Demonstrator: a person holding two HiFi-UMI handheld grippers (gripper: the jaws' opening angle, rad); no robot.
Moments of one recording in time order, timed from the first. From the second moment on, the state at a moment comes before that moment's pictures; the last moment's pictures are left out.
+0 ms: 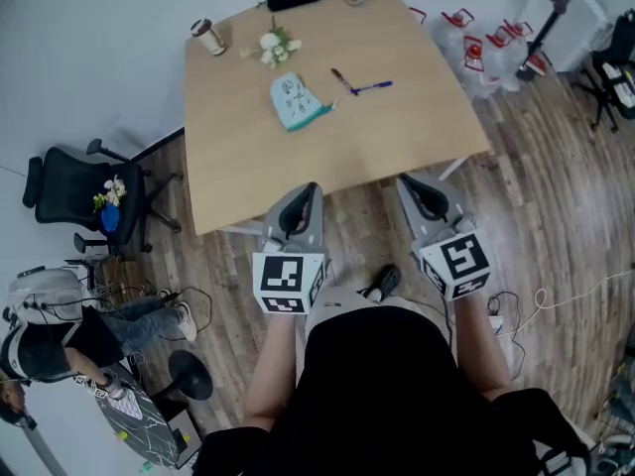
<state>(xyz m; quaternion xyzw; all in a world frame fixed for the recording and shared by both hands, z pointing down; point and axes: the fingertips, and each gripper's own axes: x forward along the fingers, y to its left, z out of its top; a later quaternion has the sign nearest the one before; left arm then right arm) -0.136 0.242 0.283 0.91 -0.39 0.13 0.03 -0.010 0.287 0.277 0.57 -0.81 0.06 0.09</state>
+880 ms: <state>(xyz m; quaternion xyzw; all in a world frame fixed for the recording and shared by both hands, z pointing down) -0.093 0.217 0.303 0.91 -0.36 0.19 -0.03 0.012 0.261 0.310 0.56 -0.81 0.10 0.12</state>
